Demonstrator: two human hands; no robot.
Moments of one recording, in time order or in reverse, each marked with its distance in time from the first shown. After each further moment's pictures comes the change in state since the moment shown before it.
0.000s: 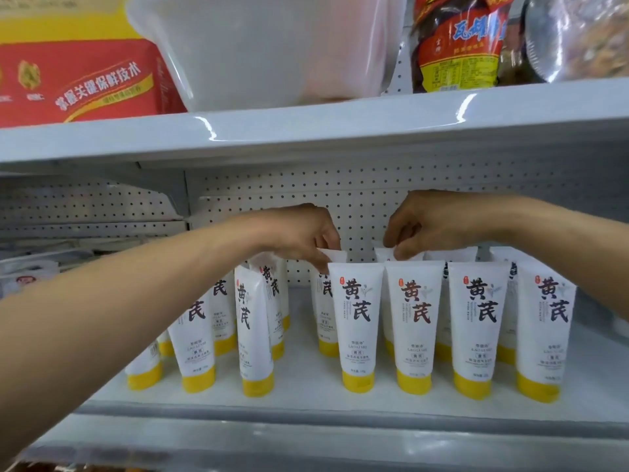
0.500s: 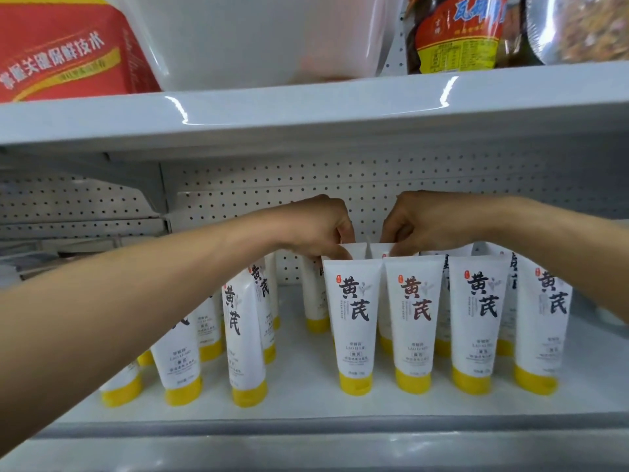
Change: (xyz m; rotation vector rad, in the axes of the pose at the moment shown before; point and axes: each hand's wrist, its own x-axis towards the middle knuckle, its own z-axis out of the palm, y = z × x) left_hand 0.027 0.012 0.008 -0.083 0.073 0.071; right_hand 0.012 0.008 0.012 0.089 -0.047 -0.021
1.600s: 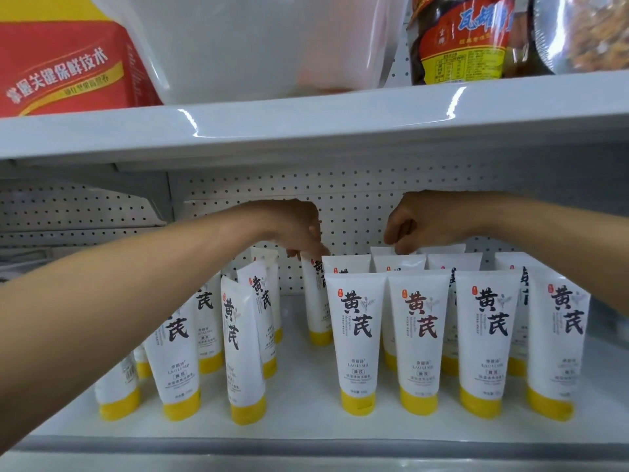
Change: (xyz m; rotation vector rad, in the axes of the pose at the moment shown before) left_hand 0.006 -0.027 -0.019 0.140 -0.068 -0.278; right_hand 0.025 0.021 -0.012 -0.112 0.023 0.057
